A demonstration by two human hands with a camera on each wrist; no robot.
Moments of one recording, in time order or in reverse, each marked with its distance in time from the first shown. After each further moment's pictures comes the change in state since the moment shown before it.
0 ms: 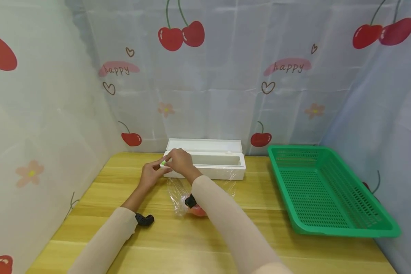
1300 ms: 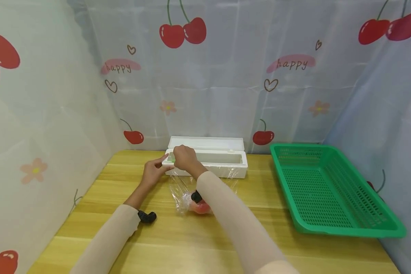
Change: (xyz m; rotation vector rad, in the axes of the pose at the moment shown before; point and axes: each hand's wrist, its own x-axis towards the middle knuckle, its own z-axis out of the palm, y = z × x) left_hand 0.000 0.002 -0.001 -0.019 -0.010 -0.007; right_hand 0.000 0.006 -0.013 -0.202 -0.083 -0.028
